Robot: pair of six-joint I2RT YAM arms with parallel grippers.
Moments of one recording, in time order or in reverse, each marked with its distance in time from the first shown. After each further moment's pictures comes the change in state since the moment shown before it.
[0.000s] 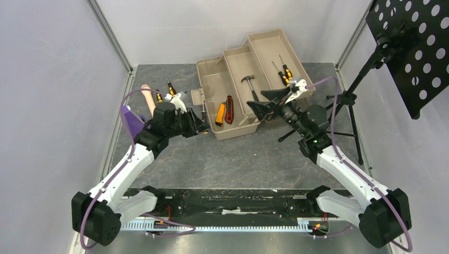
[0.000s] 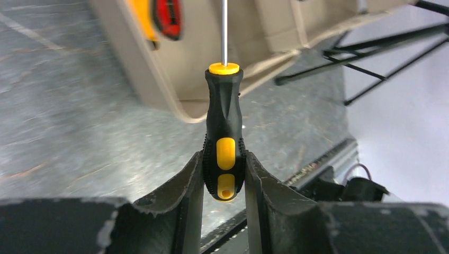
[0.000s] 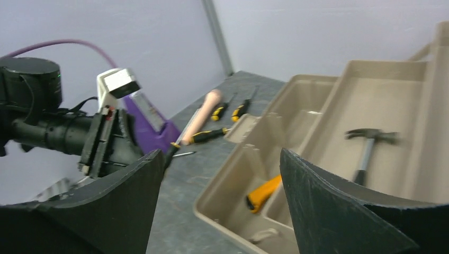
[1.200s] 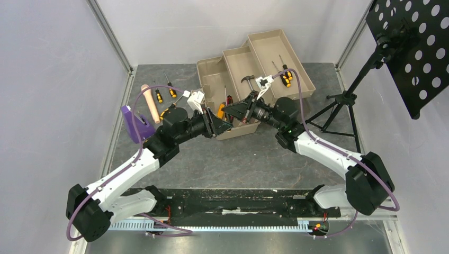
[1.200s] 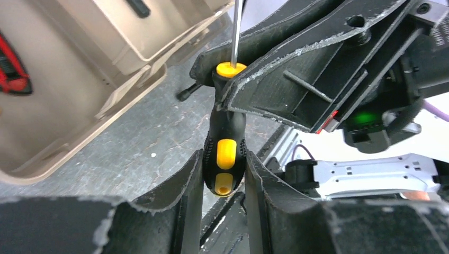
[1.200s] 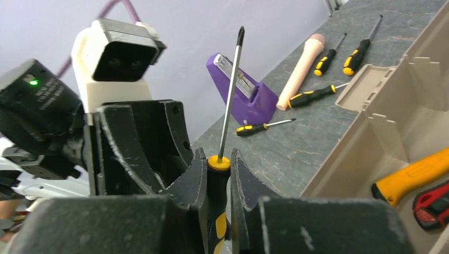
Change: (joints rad) left arm -0.317 -0.011 -0.027 0.420 -0.016 -0.127; right arm 0.209 0.324 0.114 0.146 -0.097 0.376
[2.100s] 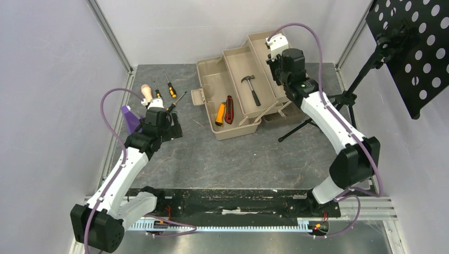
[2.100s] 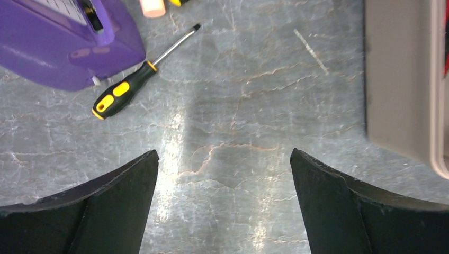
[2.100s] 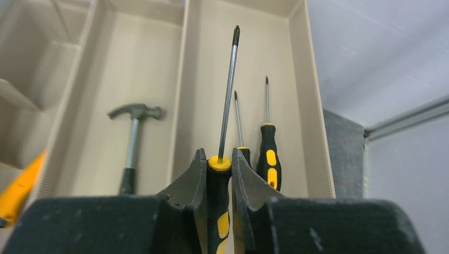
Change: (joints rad) left arm 0.391 -0.075 0.040 -0.688 -0.600 0.381; right arm -0.258 0.208 0.653 -0.846 0.637 -0.918
